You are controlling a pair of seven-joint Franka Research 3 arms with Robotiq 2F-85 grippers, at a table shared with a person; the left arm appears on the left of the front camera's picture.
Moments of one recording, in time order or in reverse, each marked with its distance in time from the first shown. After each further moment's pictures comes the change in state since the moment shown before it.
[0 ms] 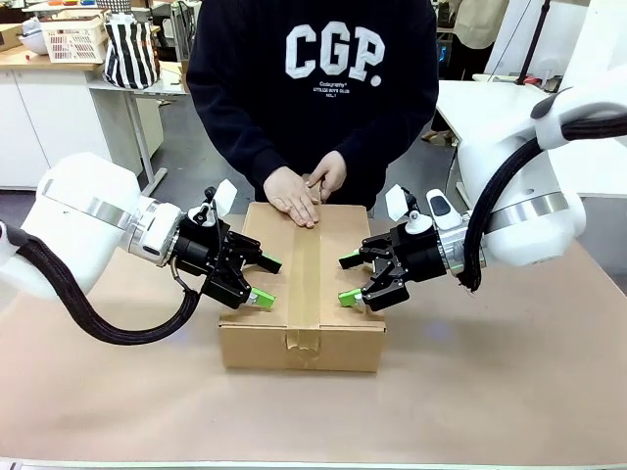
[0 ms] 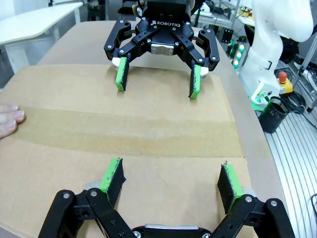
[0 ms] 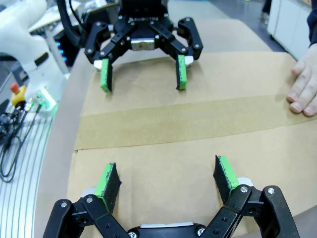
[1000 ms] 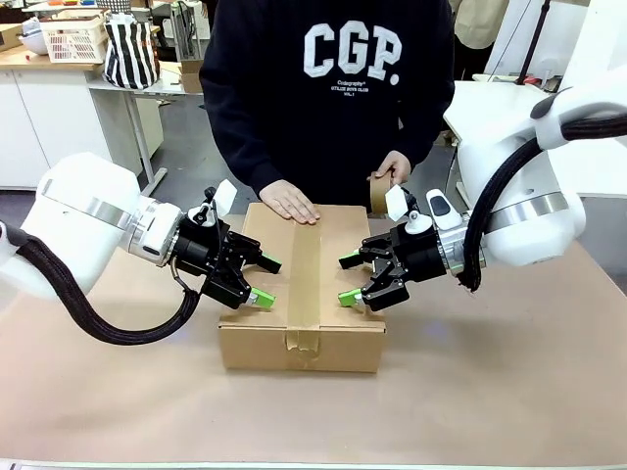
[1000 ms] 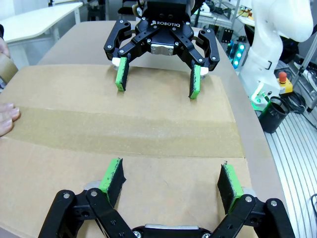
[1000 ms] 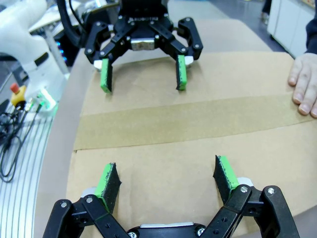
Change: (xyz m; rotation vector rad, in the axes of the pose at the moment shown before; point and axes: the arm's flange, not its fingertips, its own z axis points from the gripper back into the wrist) left arm 0.000 0.000 0.000 0.000 0.000 0.000; right arm 0.000 0.000 0.000 0.000 0.000 0.000
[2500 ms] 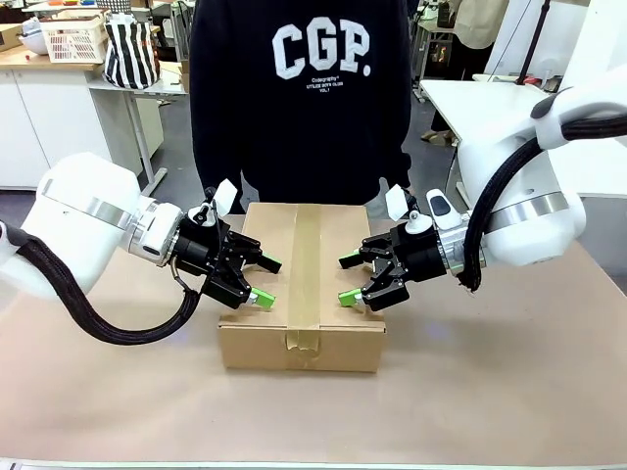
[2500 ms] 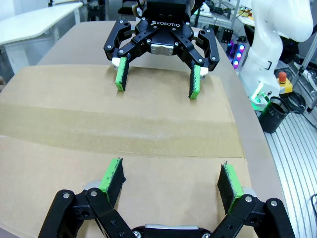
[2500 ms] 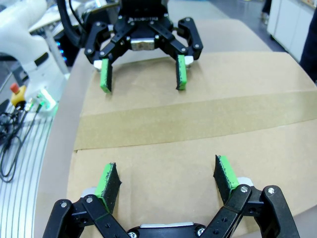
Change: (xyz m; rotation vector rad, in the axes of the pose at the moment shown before) left arm 0.000 0.000 0.000 0.000 0.000 0.000; right arm 0.000 0.000 0.000 0.000 0.000 0.000
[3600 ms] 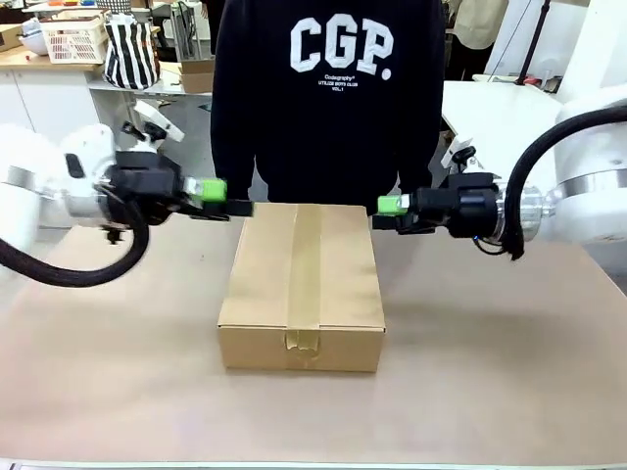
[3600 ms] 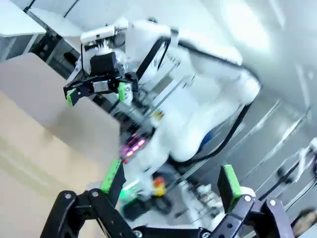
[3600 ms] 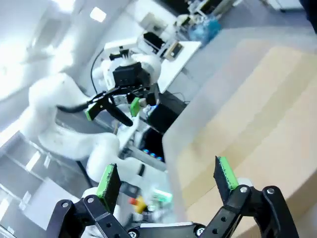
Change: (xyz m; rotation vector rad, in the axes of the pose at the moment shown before) left arm 0.061 -0.032 0.084 -0.343 -0.499 0.656; right arm 0.030 -0.017 0.085 0.228 -0.359 -0.861
